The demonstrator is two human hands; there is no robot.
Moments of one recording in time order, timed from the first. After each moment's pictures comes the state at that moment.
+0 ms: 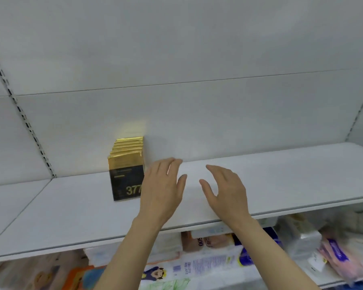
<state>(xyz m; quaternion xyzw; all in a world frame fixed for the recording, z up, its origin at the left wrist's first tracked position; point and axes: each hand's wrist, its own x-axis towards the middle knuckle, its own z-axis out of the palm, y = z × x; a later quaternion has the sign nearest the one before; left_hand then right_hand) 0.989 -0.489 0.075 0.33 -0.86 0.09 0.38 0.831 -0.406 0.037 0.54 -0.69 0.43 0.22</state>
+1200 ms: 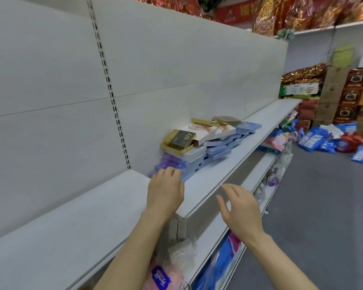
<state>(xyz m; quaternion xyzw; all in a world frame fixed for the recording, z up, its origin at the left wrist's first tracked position) 0.359 -0.190 0.063 0.03 -0.95 -0.02 0.30 0.325 0.022 0.005 0.25 -0.85 0.27 0.39</state>
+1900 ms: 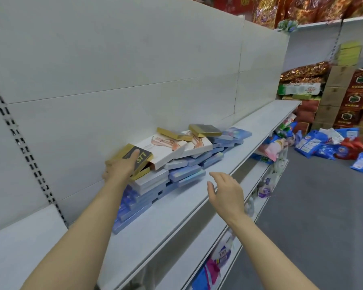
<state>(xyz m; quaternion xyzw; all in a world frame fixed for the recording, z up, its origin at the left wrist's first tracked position) 0.077 -0.206 0.098 0.45 -0.77 -0.42 0.16 0.035 0.076 0.010 0.24 -0.85 0.28 0.37</state>
